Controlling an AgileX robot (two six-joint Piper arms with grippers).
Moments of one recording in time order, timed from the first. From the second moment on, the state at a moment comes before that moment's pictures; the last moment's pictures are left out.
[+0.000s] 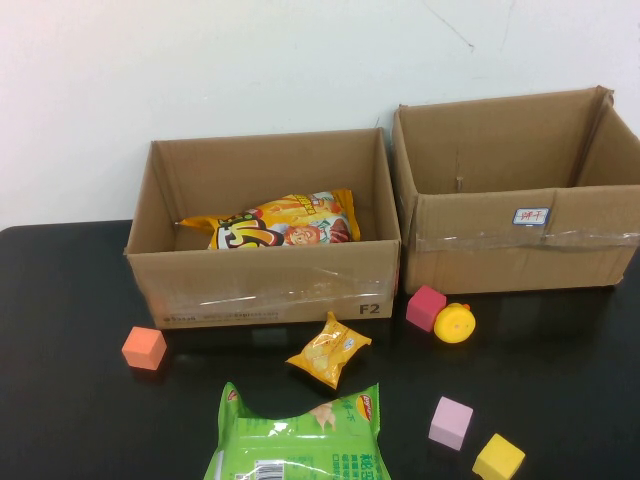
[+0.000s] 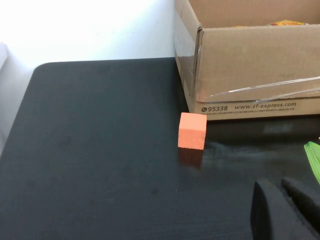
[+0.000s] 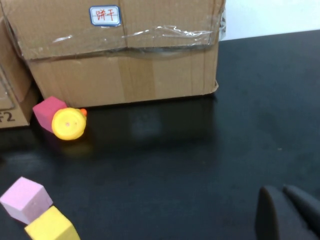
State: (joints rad) right arm 0.01 -0.02 0.03 0.00 0.41 0.08; left arm -0.04 -0.01 0.02 -0.09 0.37 0.02
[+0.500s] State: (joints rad) right arm 0.01 -0.02 0.03 -0.01 0.41 0.08; left arm -0.04 -0.01 0.02 -0.09 0.37 0.02
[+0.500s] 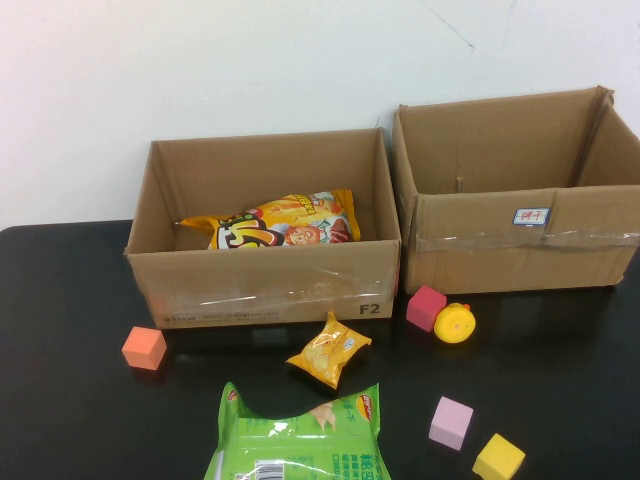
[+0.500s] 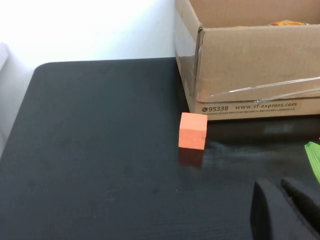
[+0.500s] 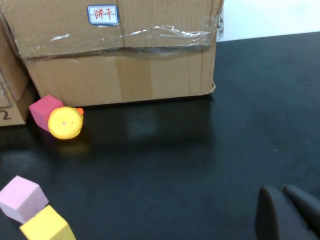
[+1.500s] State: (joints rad) right arm 0.01 -0.02 0.03 -0.04 -0.21 0.08; left arm -0.04 -0.01 0.03 -0.09 0.01 0.00
